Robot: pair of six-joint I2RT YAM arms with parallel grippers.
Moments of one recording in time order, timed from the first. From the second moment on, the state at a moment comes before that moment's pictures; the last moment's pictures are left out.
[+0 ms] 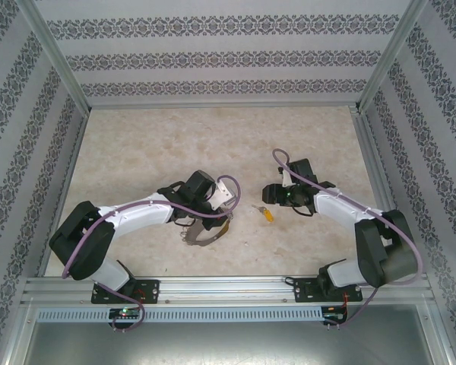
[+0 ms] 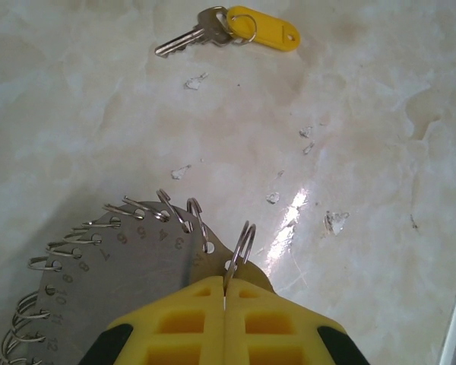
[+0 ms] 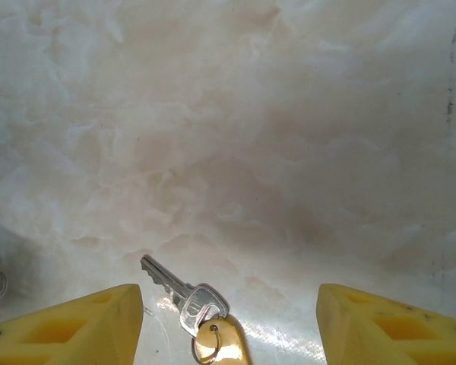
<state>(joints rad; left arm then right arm) -0.71 1.53 0.84 -0.28 0.39 0.06 0.30 1.43 0.71 -0.31 -0.28 0.38</state>
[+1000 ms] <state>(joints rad) -0.71 1.54 0.86 -0.33 0.35 0.03 0.38 1.45 0.76 -0.37 -0.28 0.39</state>
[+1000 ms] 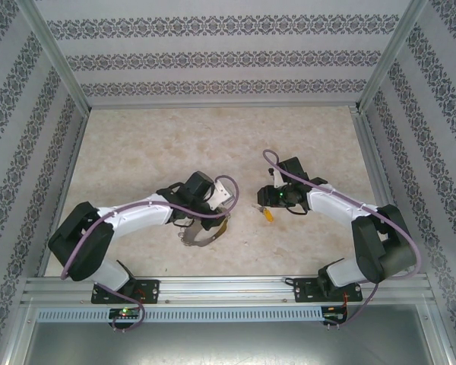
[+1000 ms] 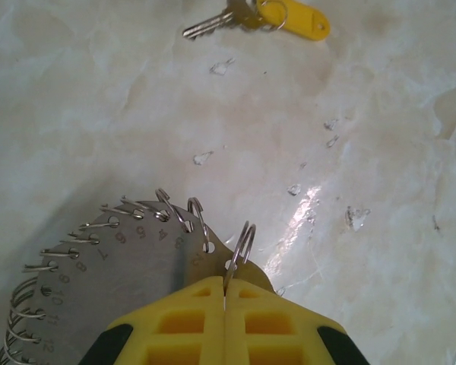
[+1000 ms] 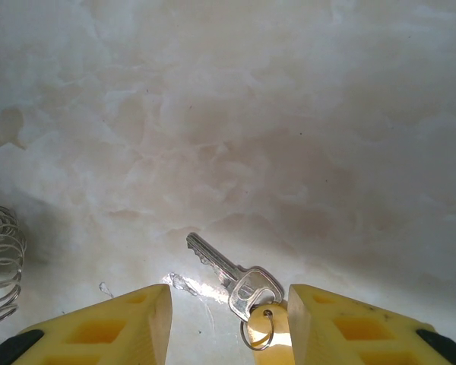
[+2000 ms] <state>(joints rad) -0.76 1.74 1.15 -0.75 0.02 0.13 0.37 1.44 0.77 -0.36 -0.29 0.39</state>
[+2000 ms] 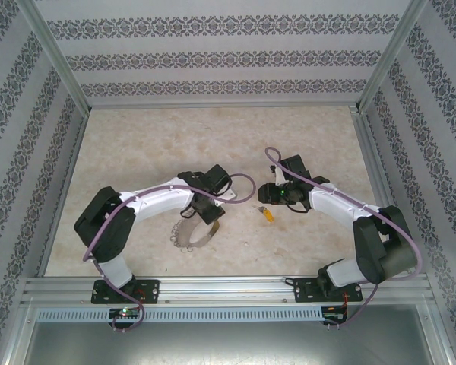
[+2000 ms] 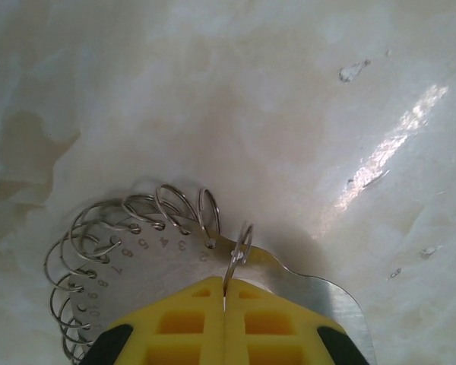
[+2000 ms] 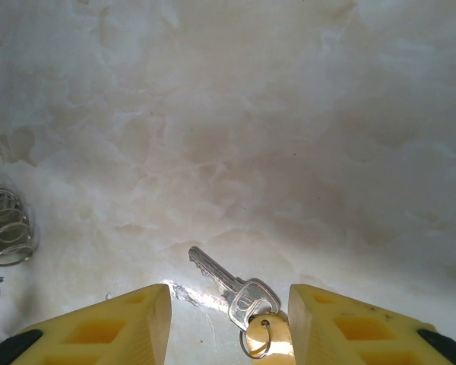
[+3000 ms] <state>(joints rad) -0.80 1.75 1.16 -0.78 -0.03 0.14 0.36 1.43 0.77 -0.36 -0.29 0.39</state>
